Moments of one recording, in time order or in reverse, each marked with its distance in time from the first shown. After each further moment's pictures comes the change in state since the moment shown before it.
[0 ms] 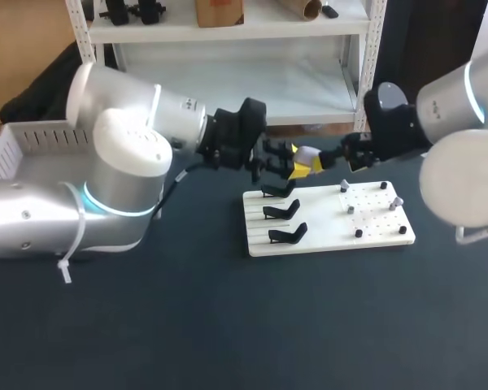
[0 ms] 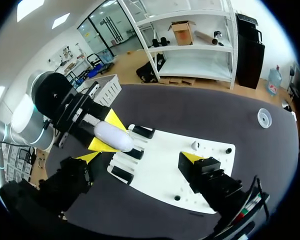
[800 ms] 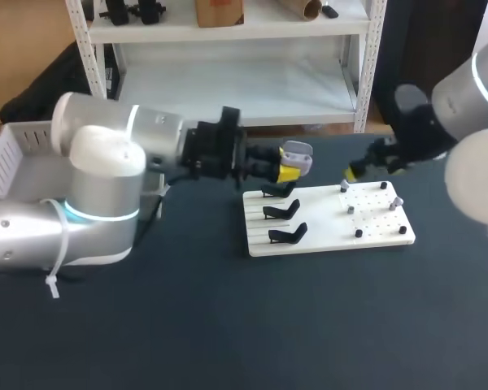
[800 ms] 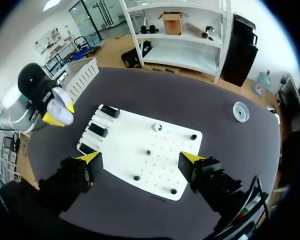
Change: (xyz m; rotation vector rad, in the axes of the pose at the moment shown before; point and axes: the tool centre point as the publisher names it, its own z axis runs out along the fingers) left arm -0.002 -0.012 -0.023 0.067 -0.215 -0.050; right arm 0.028 -0.065 -0.026 0.179 0.150 -0.055
